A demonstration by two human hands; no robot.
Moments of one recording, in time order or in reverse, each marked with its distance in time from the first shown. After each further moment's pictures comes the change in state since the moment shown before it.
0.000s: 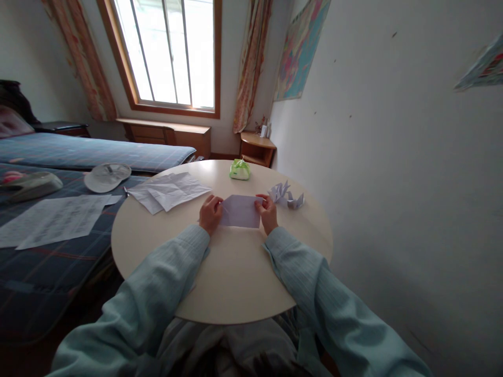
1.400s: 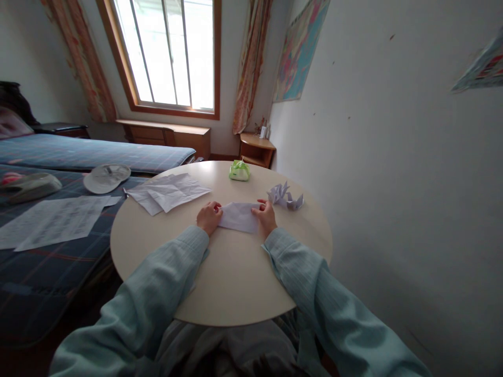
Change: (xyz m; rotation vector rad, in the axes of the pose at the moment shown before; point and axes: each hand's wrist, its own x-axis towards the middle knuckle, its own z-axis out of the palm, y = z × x) left_hand 0.002 -0.004 0.001 0.314 -0.278 -0.333; right_hand 0.007 0.023 -0.007 -0.328 0.079 0.119
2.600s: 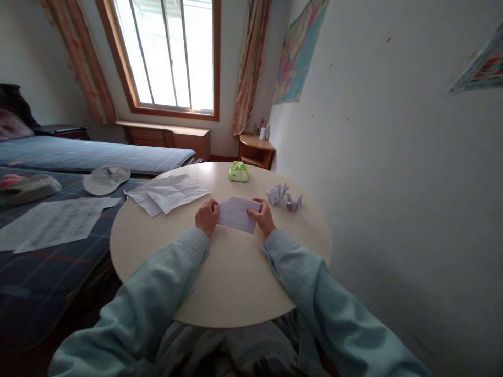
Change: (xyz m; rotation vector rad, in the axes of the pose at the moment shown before) left_hand 0.000 0.002 -0.002 -0.052 0.121 -0.039; right_hand -0.011 -0.019 0.000 0.102 -0.126 -0.040
